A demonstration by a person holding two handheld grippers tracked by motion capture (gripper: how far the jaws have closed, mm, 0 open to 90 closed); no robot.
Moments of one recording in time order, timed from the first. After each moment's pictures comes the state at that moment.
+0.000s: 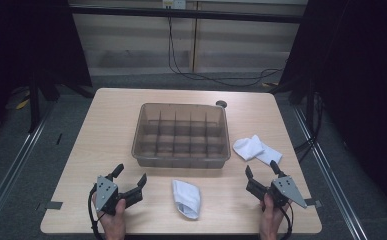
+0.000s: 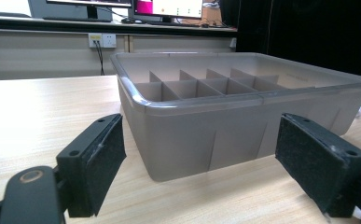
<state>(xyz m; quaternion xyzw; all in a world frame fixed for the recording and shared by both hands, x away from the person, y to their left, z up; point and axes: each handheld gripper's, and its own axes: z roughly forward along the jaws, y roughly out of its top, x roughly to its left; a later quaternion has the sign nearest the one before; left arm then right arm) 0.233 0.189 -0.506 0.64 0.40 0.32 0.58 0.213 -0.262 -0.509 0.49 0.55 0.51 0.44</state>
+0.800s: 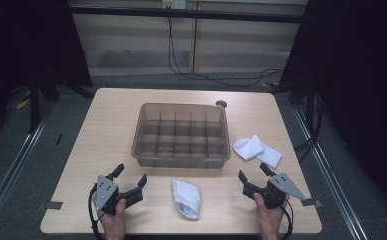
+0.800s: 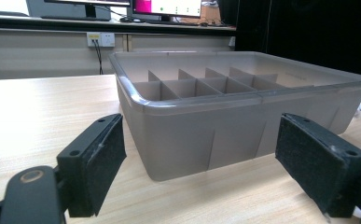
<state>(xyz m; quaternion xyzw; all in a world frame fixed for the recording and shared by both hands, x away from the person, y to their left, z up) 0.234 0.189 -0.506 0.64 0.40 0.31 0.58 0.215 -0.256 -0.505 0.49 0.60 0.52 0.34</state>
